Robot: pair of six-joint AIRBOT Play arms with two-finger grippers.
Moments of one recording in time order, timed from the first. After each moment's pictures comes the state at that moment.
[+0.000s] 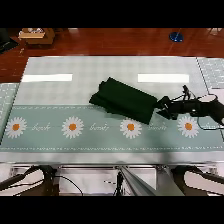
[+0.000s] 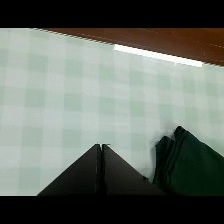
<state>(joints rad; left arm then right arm) 0.29 -1.26 1.59 1.05 -1.18 -1.40 -0.17 -1.38 0.70 -0.60 0.91 1.34</state>
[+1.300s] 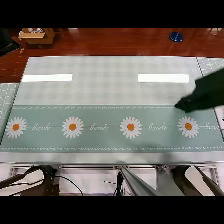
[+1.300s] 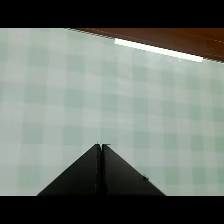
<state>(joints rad) 0.29 -1.30 1.59 1.05 -1.18 -1.40 -0.82 -0.96 1.37 -0.98 1.61 1.56</state>
